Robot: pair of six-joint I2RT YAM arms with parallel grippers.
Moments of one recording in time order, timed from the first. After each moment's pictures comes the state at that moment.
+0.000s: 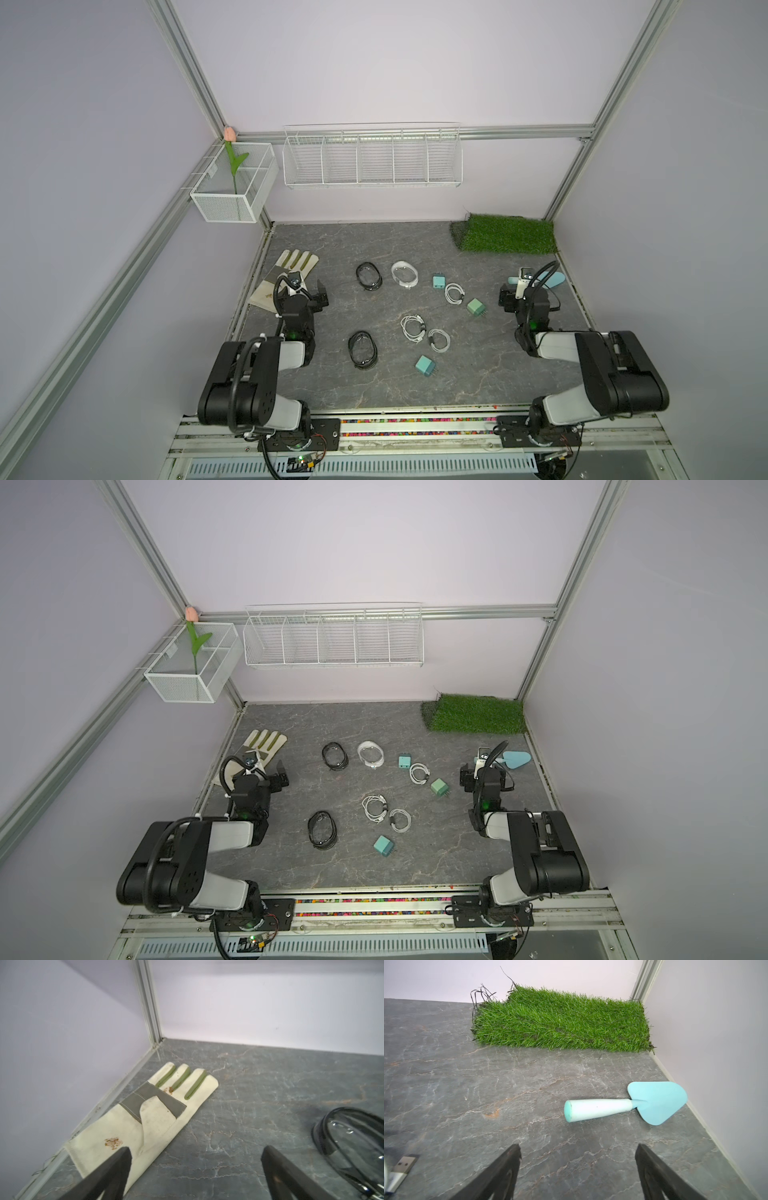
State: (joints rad) left arm -0.13 1.34 0.26 0.90 -0.32 -0.03; right arm 0.09 1.41 0.42 0.58 0.28 -0.02
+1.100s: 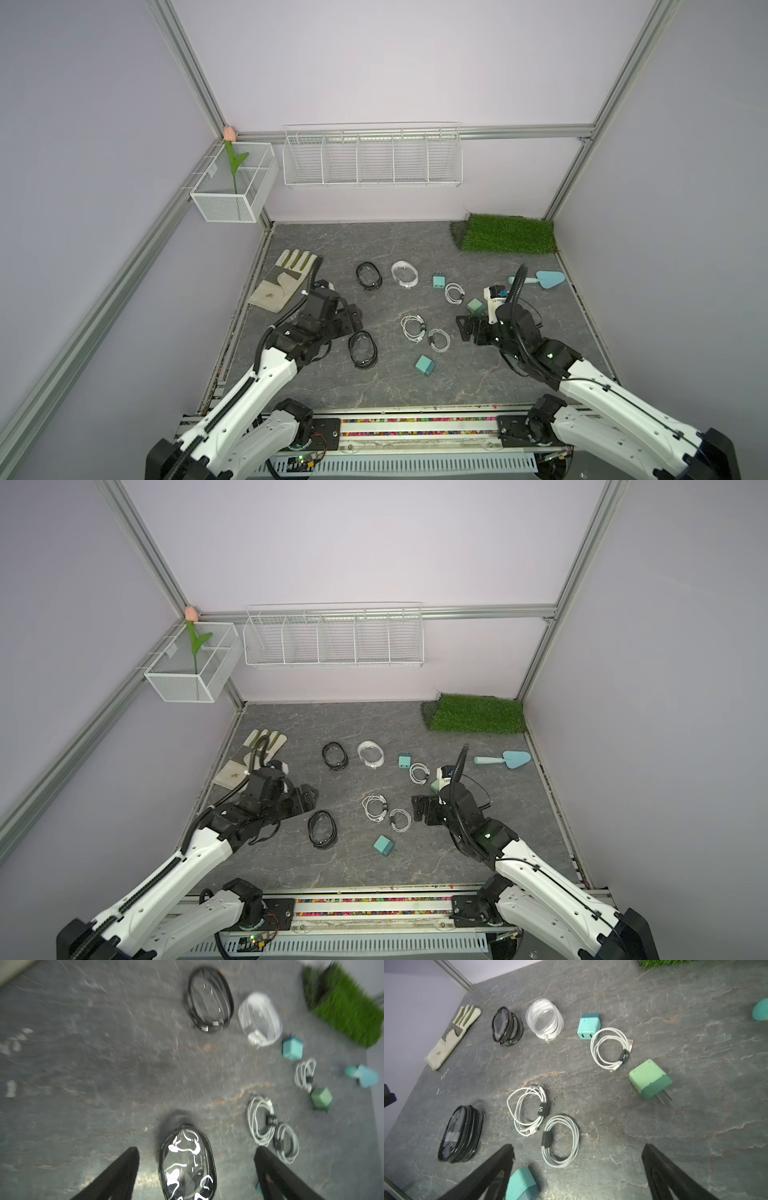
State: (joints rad) left arm -0.56 0.97 0.71 -0.62 -0.05 -0.67; right arm 0.69 0.83 0.52 -0.34 0.16 0.57
